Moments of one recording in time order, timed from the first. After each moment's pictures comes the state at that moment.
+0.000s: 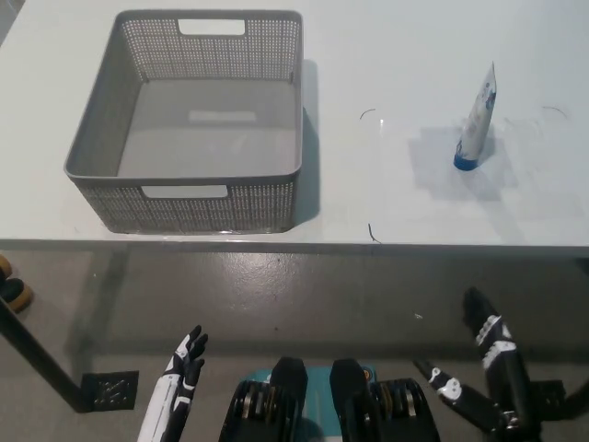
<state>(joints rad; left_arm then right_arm) 0.06 0.08 -0.10 0.28 0.14 -0.41 0.08 0.08 -0.02 0.02 0.06 -0.05 -0.38 0.00</state>
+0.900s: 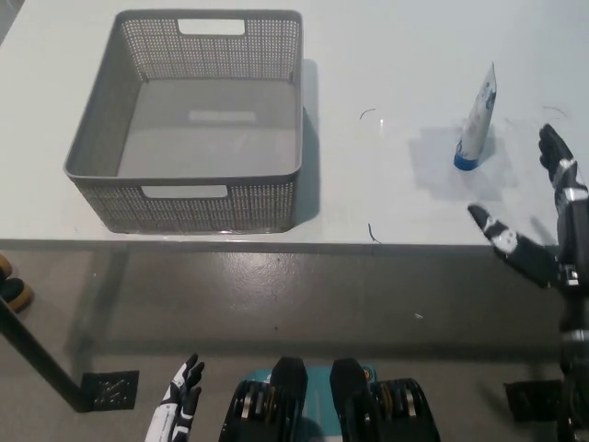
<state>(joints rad) 0.13 0.09 -0.13 0.28 0.14 -0.43 0.13 -0.28 -0.12 -0.09 -0.03 -0.19 -0.16 -0.05</state>
